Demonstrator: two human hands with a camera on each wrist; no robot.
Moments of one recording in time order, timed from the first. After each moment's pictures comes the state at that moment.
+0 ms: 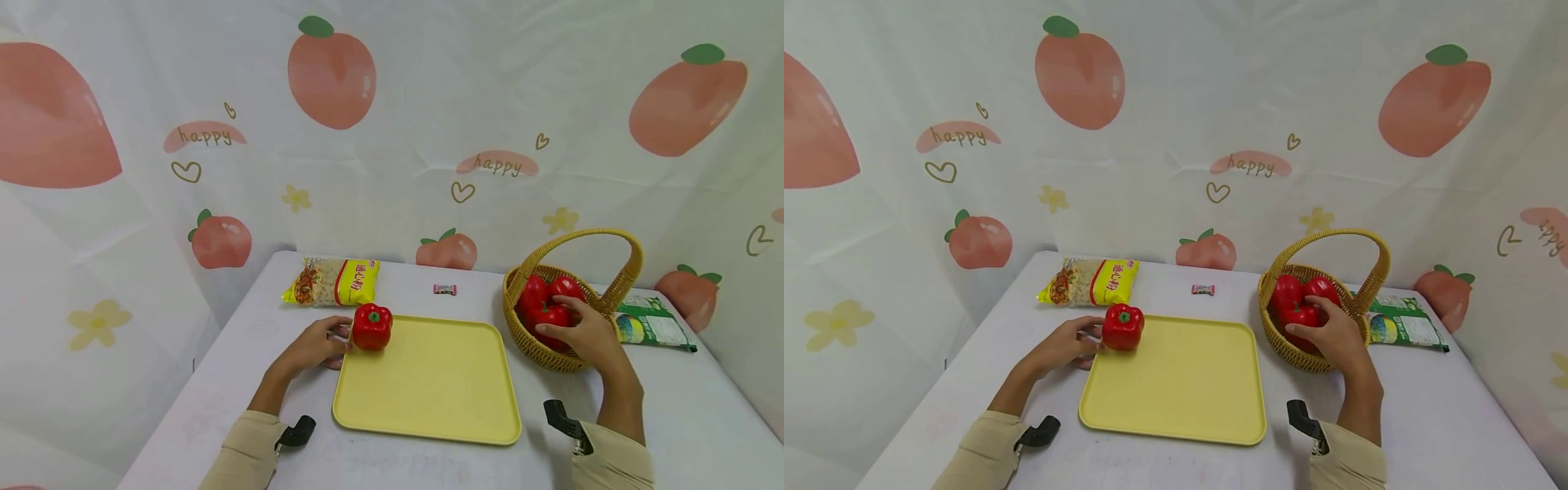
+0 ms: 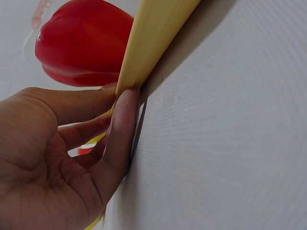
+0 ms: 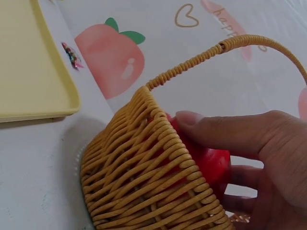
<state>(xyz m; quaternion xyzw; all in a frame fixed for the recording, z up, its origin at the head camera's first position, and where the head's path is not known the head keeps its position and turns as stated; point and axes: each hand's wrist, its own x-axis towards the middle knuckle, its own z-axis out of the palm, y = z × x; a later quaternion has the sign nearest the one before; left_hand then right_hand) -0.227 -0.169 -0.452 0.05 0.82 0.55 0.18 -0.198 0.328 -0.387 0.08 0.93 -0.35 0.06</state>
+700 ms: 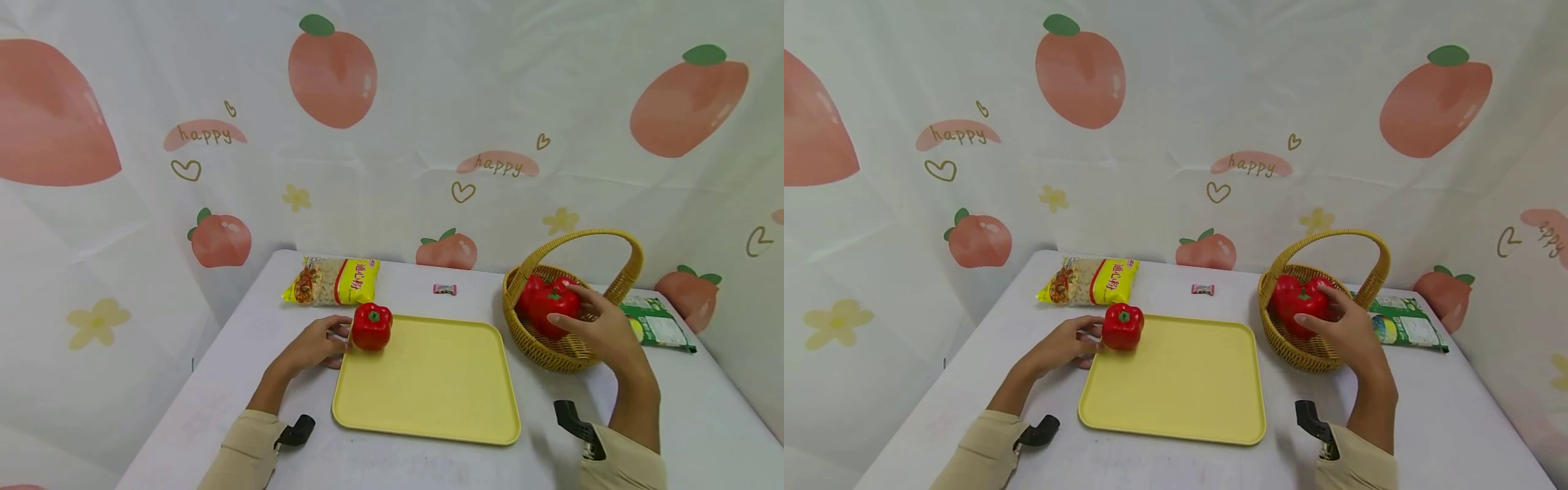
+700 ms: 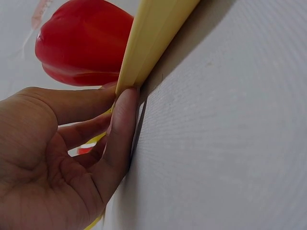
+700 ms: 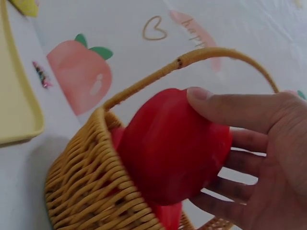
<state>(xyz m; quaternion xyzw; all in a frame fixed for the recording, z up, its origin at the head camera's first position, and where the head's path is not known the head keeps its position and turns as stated) -0.228 -0.171 -0.455 0.05 0.82 0.54 0.17 -0.186 0.332 -0.370 0.03 0.91 -0.41 -0.02</state>
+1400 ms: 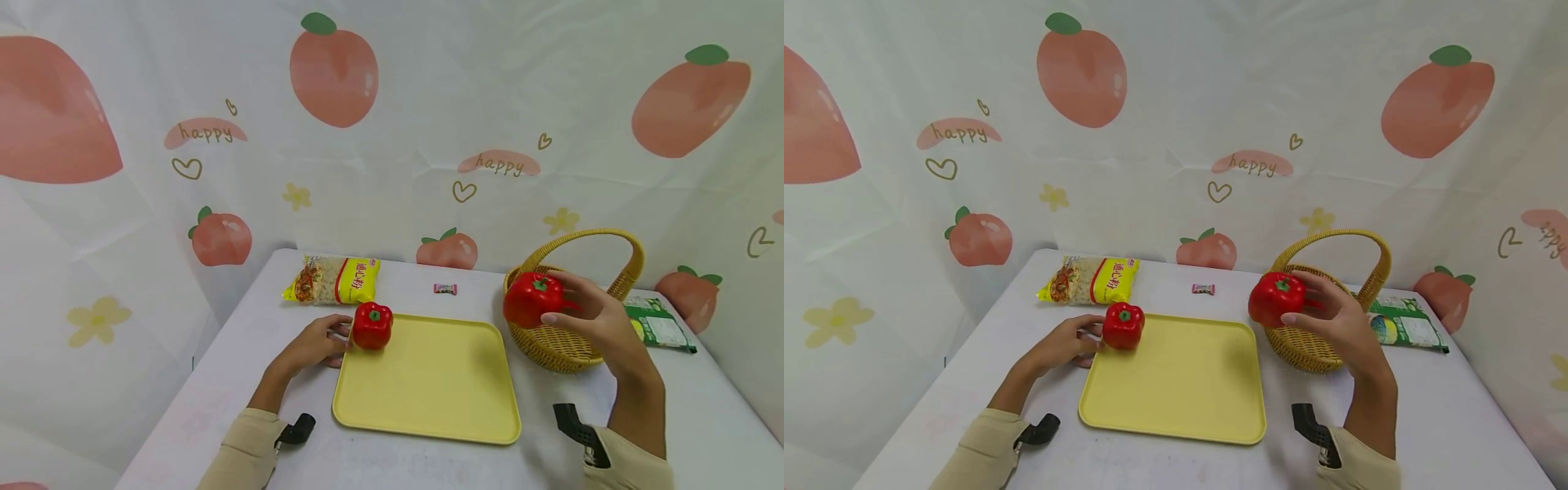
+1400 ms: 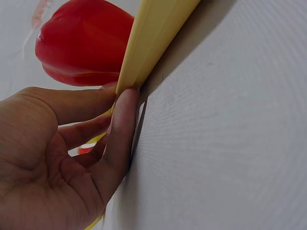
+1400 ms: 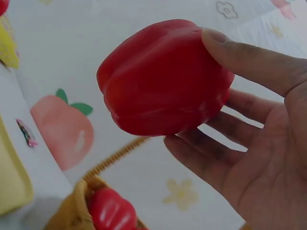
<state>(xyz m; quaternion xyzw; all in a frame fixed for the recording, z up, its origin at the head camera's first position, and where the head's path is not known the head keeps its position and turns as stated) -0.228 -0.171 -0.456 0.05 0.82 0.55 0.17 -0.169 0.307 -0.346 -0.15 0.82 -0.54 -0.08</state>
